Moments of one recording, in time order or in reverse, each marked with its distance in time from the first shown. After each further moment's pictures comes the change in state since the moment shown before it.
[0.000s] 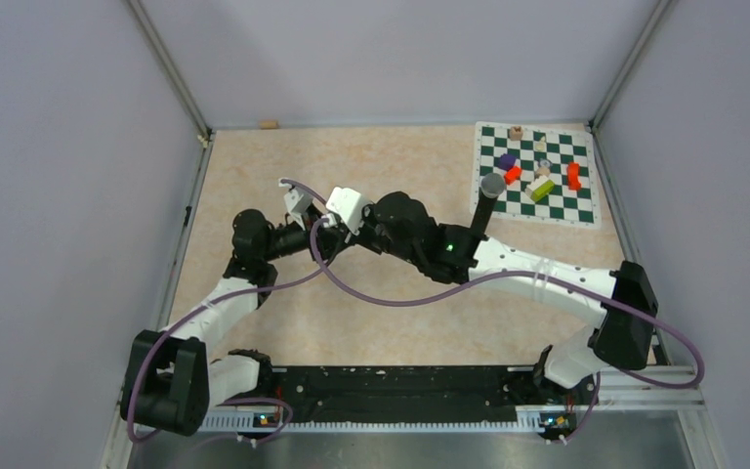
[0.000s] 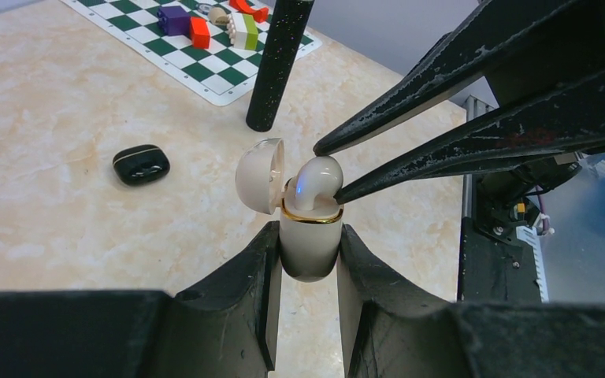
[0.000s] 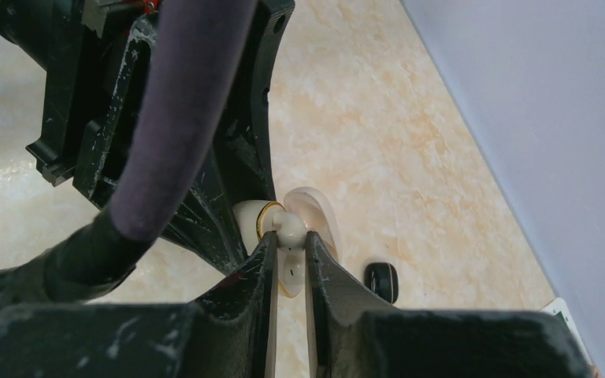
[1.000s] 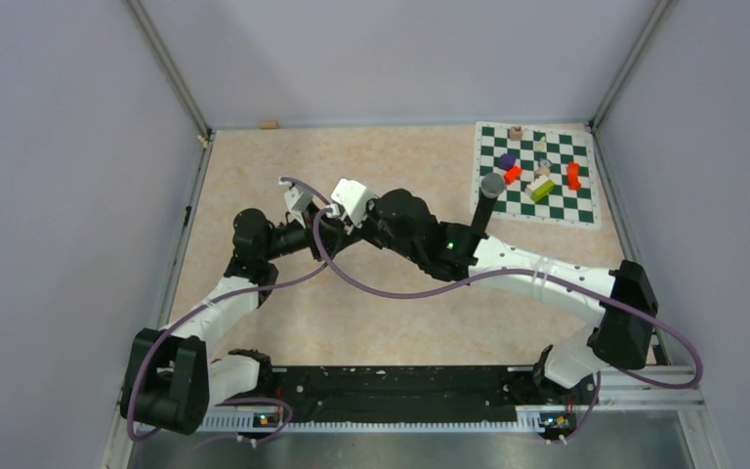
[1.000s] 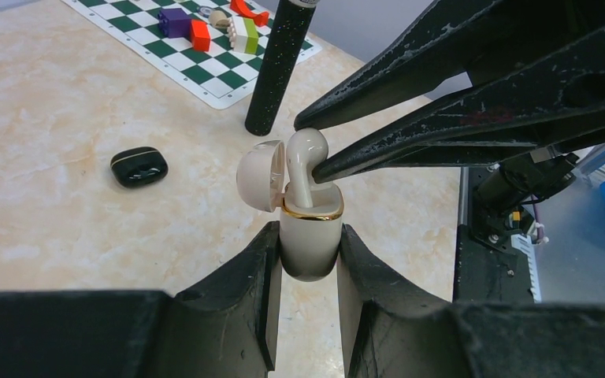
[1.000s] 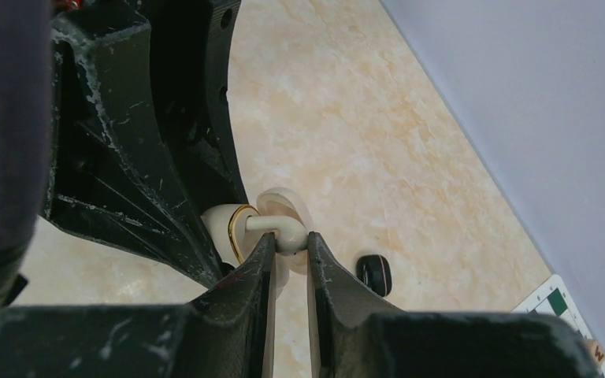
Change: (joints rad) left arm -0.005 0.005 0.006 0.020 -0.013 -0.042; right arm -0.017 -0.008 -0.016 0.036 0.047 0.025
